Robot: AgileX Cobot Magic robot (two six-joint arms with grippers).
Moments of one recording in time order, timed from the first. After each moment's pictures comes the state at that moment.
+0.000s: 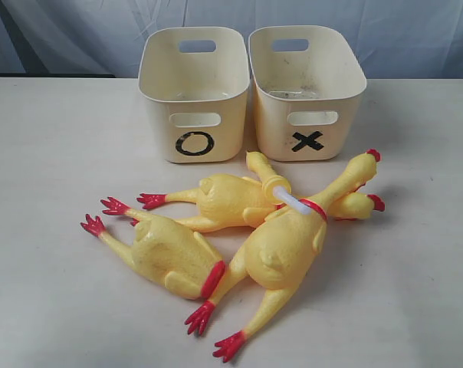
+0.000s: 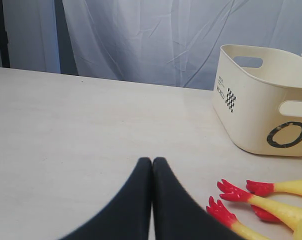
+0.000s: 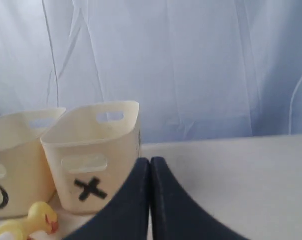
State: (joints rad) left arm 0.02 0.01 0.00 -0.21 0.25 0.08; right arm 0.08 0.01 0.00 0.05 0.03 0.05
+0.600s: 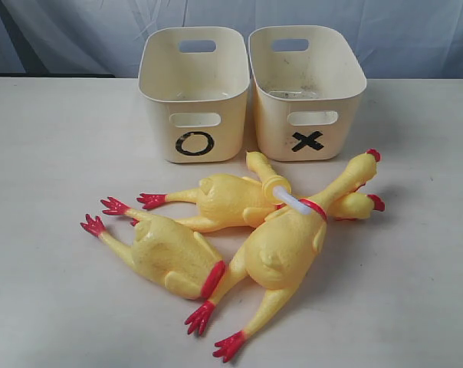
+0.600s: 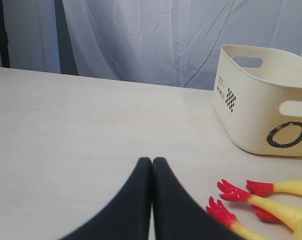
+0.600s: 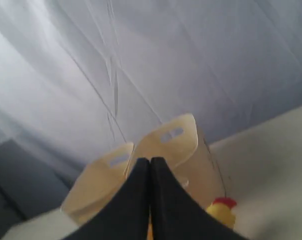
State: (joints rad) left arm 0.02 0.01 0.00 -0.21 0.25 0.08; right arm 0.10 0.08 -0.32 0.24 0.33 0.32
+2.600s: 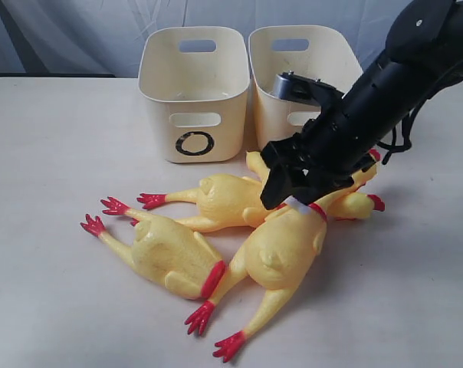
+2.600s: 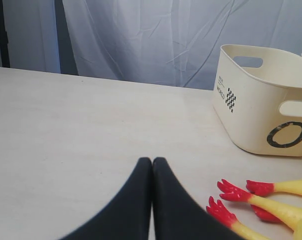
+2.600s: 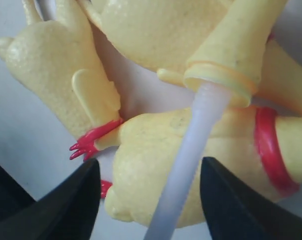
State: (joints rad) left arm 0.02 0.01 0.00 -0.21 0.25 0.08; right arm 0.38 1.78 -1.17 0.64 1.03 -0.43
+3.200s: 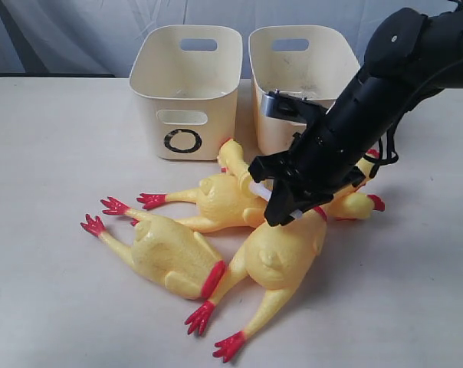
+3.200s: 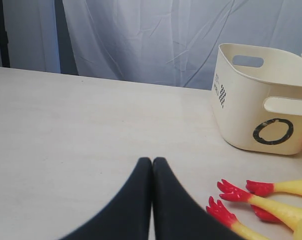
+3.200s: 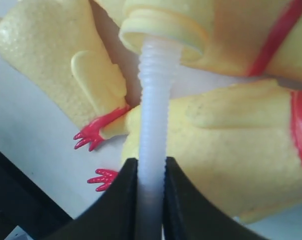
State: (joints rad) left arm 0.02 0.01 0.00 -0.21 0.25 0.08; right arm 0.42 1.81 -1.17 0.63 1.05 -0.39
